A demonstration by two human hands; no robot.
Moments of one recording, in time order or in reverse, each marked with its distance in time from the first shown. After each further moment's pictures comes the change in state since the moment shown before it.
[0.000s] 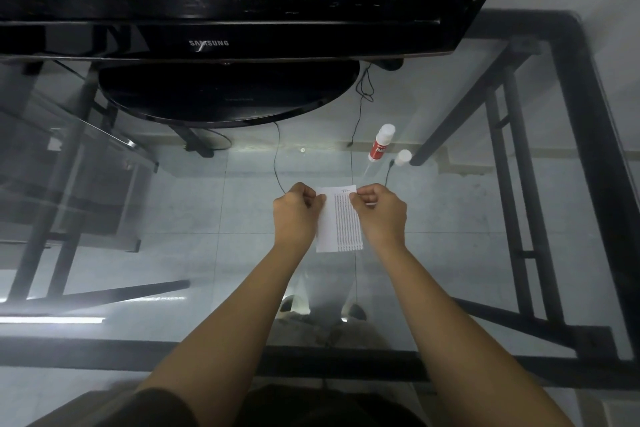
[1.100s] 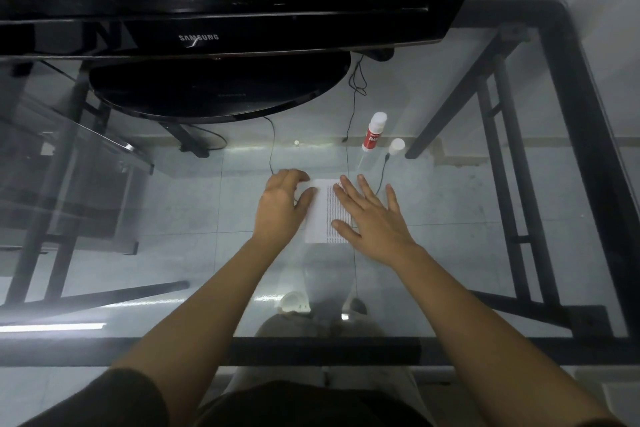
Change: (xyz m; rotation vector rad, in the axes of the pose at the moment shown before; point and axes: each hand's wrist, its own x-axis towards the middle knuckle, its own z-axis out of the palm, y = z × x) left_hand 0.002 -0.022 -0.016 0.136 0.004 0.474; right_hand -0.008 0.037 -0.011 -0.826 -0.420 -0.577
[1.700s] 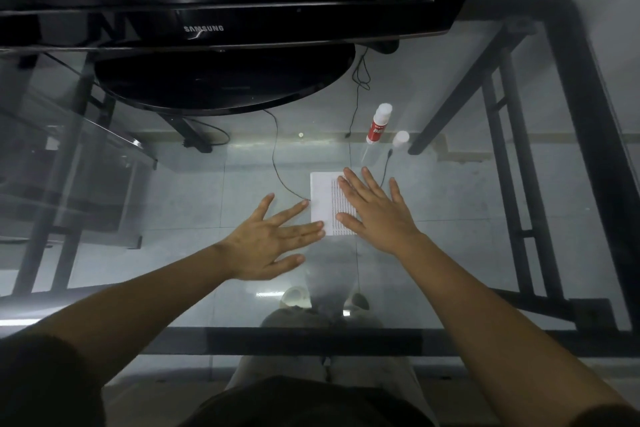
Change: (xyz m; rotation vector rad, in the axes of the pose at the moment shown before) left_hand -0.042 -0.051 -0.040 0.585 -0.656 0.706; right_hand 0.001 0.000 -0.009 -0.044 -0.098 -0.003
